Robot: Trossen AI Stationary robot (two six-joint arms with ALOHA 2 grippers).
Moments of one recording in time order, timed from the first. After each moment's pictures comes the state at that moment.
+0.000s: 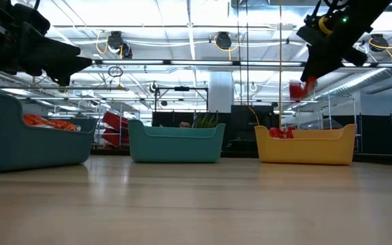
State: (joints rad) left arm 0.02 0.00 0.00 0.02 0.04 -0.02; right arm -0.06 0.93 0.81 -0.81 0.65 0.74
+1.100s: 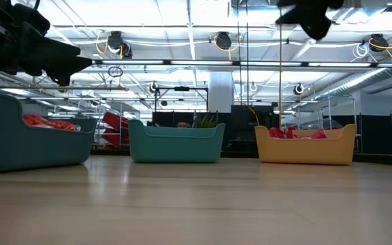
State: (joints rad) left arm 0.02 0.00 0.00 0.02 0.04 -0.02; right arm 0.23 0.94 0.81 -0.28 0.31 0.39
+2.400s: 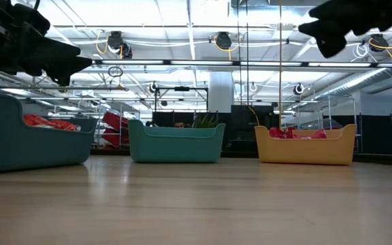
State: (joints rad) left arm 0.02 0.00 0.00 0.02 0.04 -0.02; right arm 0.25 0.62 0.40 0.08 0.20 0.15
